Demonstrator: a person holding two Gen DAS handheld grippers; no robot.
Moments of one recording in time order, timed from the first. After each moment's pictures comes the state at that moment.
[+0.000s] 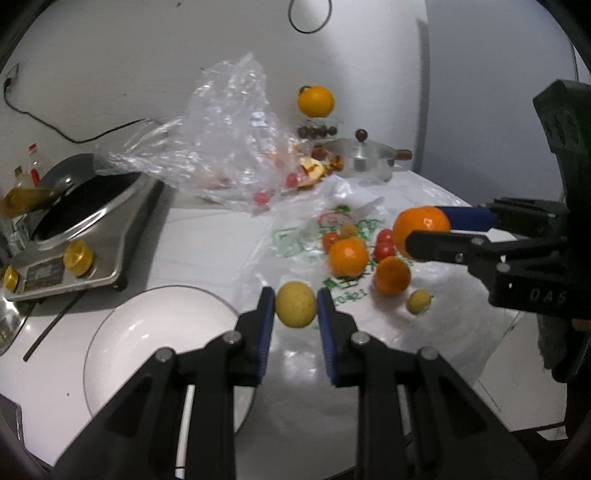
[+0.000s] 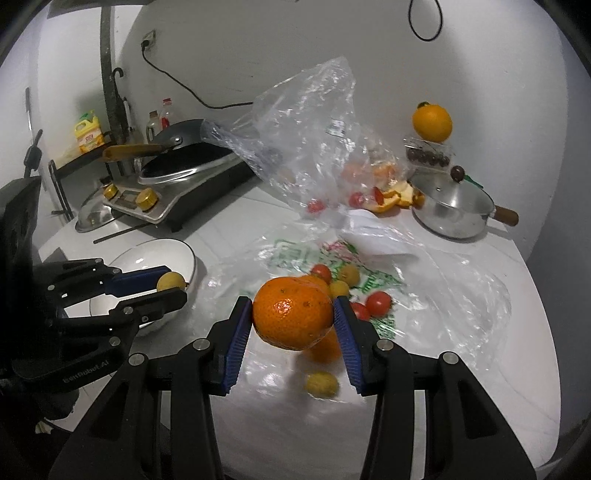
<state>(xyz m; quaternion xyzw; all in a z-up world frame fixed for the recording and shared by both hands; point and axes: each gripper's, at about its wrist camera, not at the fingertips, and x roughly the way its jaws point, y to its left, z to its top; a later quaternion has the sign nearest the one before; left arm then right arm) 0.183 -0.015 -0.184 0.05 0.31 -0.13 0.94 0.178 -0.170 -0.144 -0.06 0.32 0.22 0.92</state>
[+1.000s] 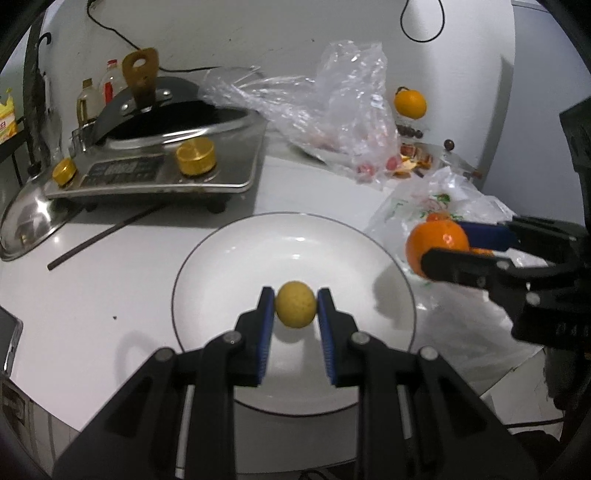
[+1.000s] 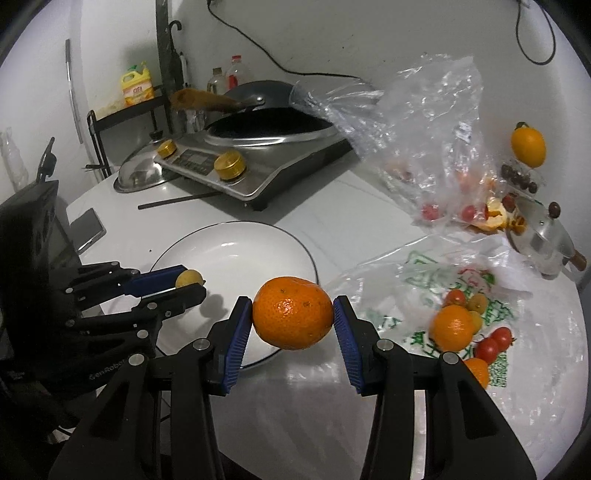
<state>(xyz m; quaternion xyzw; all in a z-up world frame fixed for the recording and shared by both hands) 0.165 0.105 -0.224 -0.05 0.34 -0.03 0.94 0.179 -0.037 -0.169 -0.12 0.36 0.30 0.88</state>
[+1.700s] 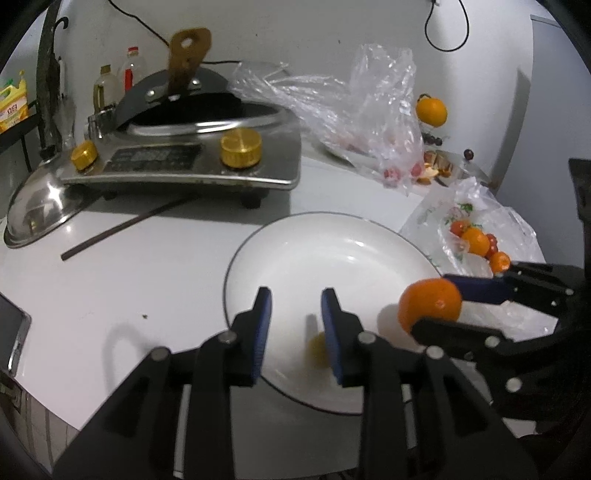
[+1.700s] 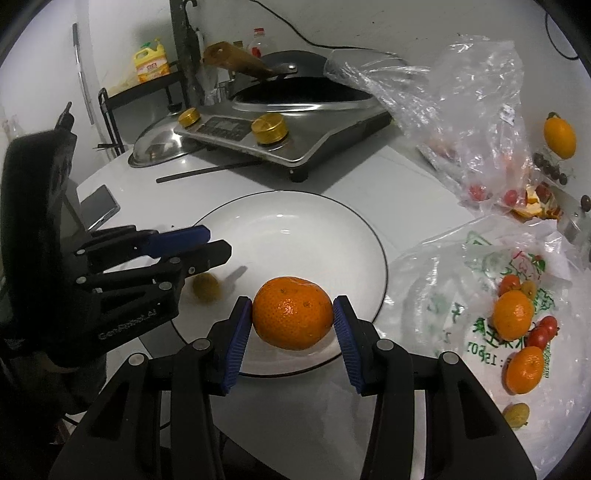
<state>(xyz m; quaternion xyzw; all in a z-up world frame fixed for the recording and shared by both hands) 0.164 0.143 -0.227 -0.07 0.34 -0.01 0.94 0.170 0.004 -0.197 -0.13 0.39 0.33 0.85</state>
